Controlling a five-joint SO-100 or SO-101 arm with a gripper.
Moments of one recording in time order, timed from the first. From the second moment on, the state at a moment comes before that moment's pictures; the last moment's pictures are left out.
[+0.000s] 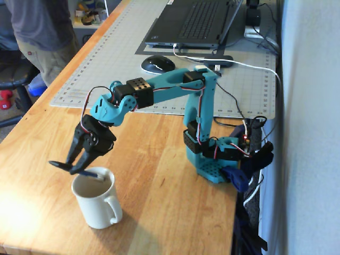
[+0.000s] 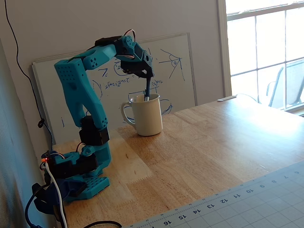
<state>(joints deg) -36.8 102.8 99.2 45.4 -106.3</state>
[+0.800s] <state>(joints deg) -24.0 141.4 128.5 45.4 -95.1</state>
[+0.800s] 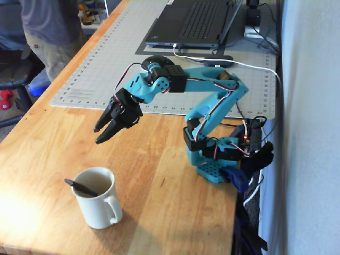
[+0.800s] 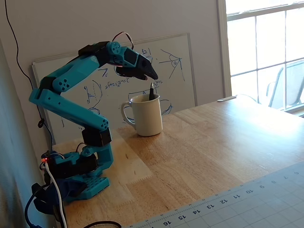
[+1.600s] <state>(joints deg) 0.8 184.7 165.8 45.4 -15.0</state>
